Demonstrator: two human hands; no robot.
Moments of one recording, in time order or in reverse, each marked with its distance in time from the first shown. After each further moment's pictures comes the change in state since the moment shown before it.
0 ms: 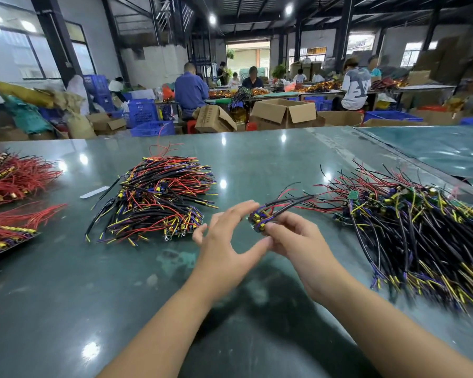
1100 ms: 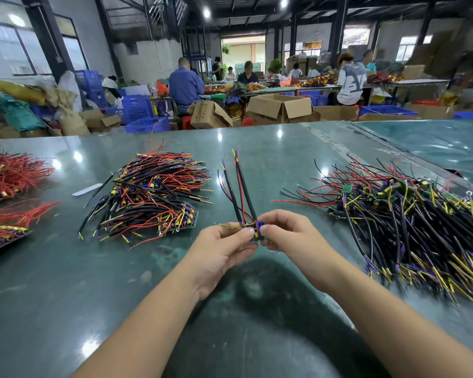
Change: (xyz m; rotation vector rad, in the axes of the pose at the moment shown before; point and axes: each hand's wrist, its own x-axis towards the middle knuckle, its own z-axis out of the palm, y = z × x) left_hand 0.006 -0.012 0.005 -0.979 -0.238 -0.648; right_hand 0.004 -0.004 -0.012 -0.228 -0.105 0.042
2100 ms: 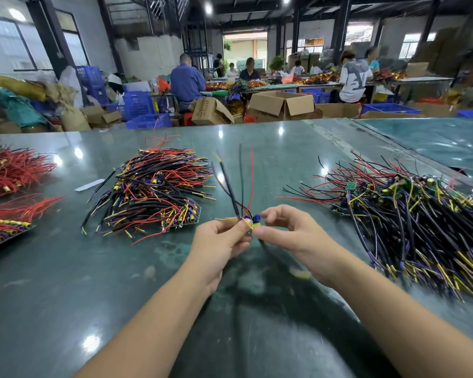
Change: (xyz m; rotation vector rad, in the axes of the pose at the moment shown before) left_hand 0.006 -0.007 -0.001 -0.005 0.210 0.080; right_hand 0.002 0.010 -0.005 0.081 -0.079 -0.014
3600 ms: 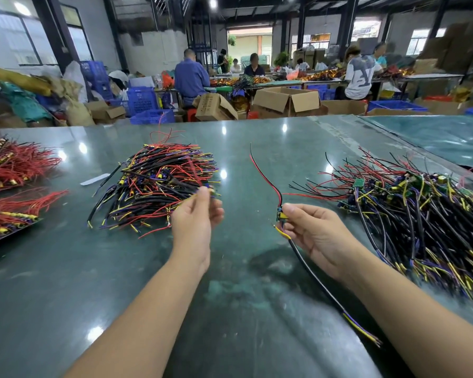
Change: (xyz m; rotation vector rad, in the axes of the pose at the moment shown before) left_hand 0.024 0.014 -0.021 -0.163 0.285 0.228; right_hand 0.006 0.004 -0.009 0.487 0.125 0.119
